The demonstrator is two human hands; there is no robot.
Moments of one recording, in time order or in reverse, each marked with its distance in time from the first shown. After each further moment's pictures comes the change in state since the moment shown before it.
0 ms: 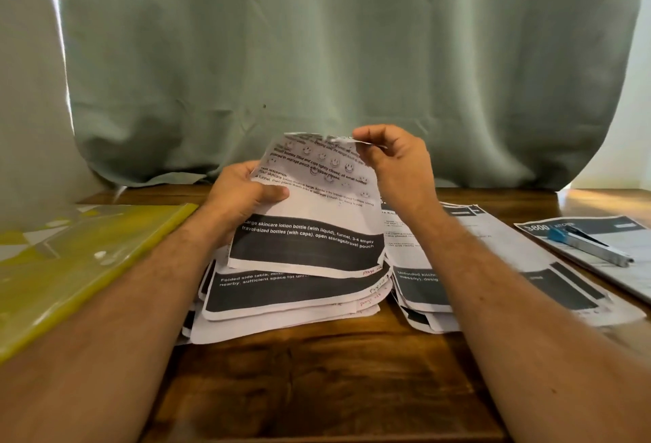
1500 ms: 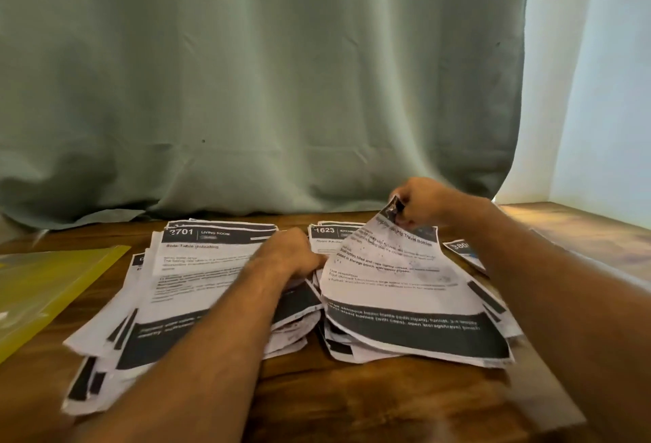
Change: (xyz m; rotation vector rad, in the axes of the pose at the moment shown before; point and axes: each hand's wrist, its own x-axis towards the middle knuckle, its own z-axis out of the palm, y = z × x) left_hand 0.015 -0.011 0.146 1.032 -0.274 -0.084; right_hand 0.047 0.017 -0.150 -1.092 -0.578 0.293
